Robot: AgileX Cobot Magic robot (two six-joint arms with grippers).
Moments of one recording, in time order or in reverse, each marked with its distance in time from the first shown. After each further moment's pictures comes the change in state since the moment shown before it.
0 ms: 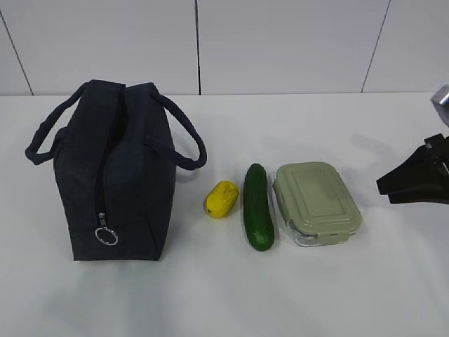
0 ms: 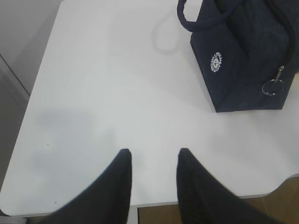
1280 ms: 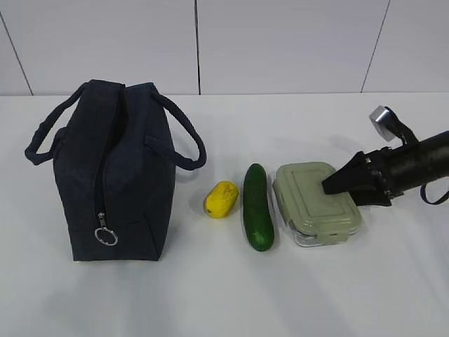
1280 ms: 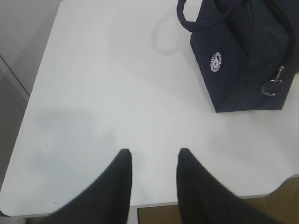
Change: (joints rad) left arm 0.000 0.000 0.000 0.000 0.000 0.000; right arm 0.131 0.341 -0.244 0.102 -0.011 -0.160
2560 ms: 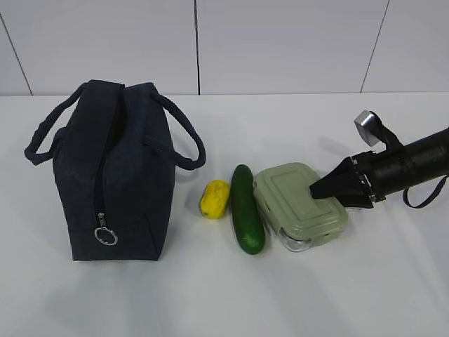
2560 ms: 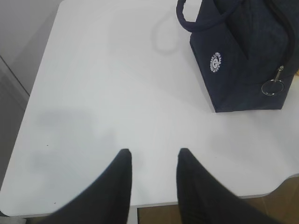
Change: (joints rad) left arm 0.000 0.000 0.000 0.000 0.000 0.000; right arm 0.036 0.049 -0.024 0.028 0.040 -0.001
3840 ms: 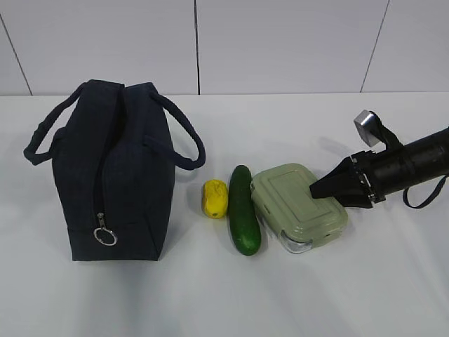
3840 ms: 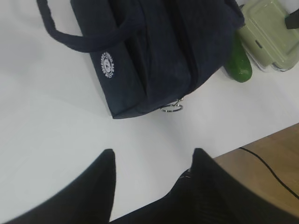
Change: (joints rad) left arm 0.000 1.031 -0.394 -0.472 -0.085 0.300; right arm 0.000 0.000 0.000 0.000 0.005 0.023
